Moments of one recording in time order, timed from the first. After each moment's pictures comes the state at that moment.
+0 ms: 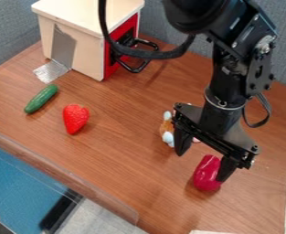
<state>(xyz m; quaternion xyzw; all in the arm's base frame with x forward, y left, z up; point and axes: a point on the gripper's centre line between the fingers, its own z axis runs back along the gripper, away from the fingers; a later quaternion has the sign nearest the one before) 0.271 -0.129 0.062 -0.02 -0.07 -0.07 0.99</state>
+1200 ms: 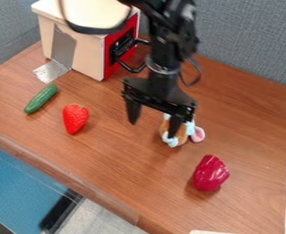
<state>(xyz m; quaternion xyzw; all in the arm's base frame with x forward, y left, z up) 0.306 -0.040 0.045 0.00 -0.06 0.07 1.00</state>
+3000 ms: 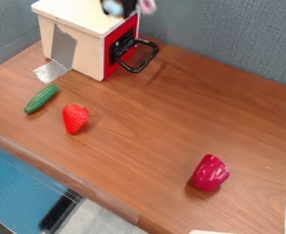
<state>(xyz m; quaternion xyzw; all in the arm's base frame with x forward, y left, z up) 0.373 0.103 0.154 -0.01 -0.12 0.09 0.99</state>
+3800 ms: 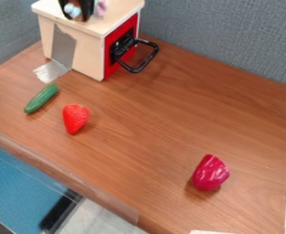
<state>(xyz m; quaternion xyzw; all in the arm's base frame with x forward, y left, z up) 0.386 0.179 0.109 -0.01 -0.09 0.16 0.98</state>
